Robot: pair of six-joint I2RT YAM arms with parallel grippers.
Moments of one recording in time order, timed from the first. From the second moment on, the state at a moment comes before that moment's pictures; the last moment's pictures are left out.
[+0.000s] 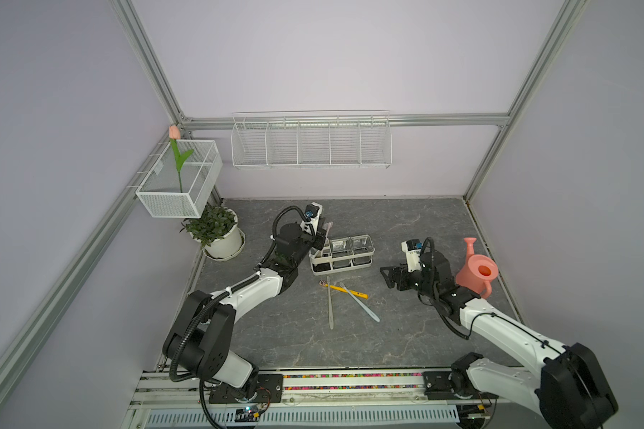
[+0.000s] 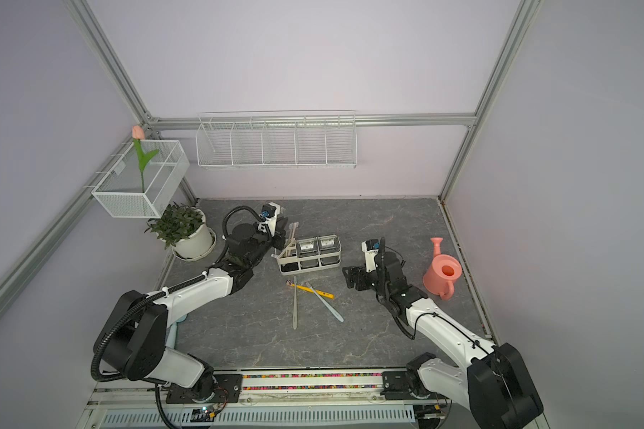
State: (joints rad) left arm -0.53 1.51 0.85 0.57 0.00 0.09; right arm 0.47 1.12 0.57 -0.02 -0.14 0.36
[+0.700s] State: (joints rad) left arm -0.51 1.57 0.79 0.72 0.00 0.06; right arm 0.46 1.13 0.59 -0.07 -0.14 0.37
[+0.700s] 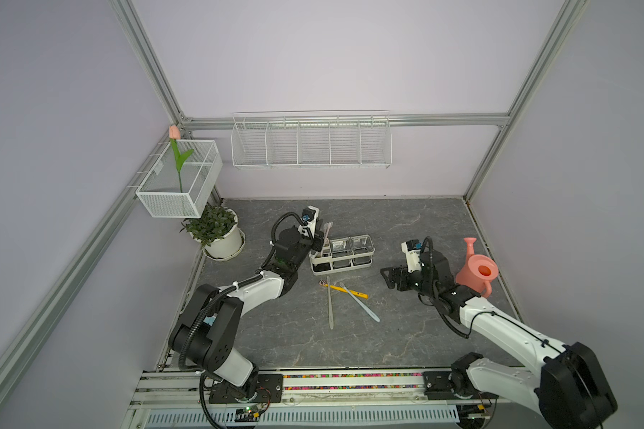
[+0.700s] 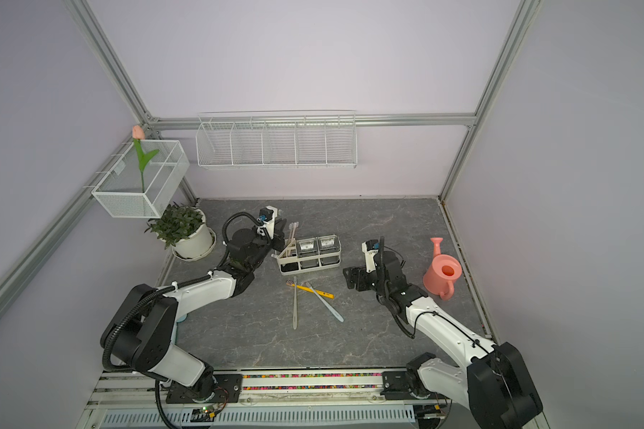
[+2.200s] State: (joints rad) left arm -0.50 1.64 0.75 0.87 0.00 -0.03; right arm 0.45 1.16 0.60 -0.11 -0.11 0.41
